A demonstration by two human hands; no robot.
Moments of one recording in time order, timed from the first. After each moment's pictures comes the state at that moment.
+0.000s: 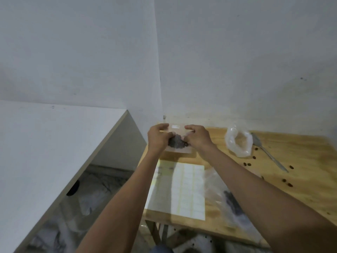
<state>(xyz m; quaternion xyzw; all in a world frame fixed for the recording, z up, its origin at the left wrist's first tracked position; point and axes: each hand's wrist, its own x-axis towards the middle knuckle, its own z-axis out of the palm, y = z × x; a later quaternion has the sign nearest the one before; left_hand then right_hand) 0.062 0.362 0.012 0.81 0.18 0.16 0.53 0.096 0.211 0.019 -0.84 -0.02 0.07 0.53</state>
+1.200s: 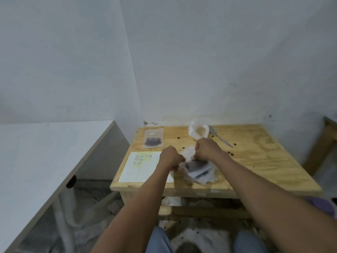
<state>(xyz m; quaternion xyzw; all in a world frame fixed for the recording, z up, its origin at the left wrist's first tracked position) -0.071 0.214 0.033 0.92 0.13 -0.09 0.36 -0.051 0.059 0.059 -0.98 -0.04 0.08 0.17</state>
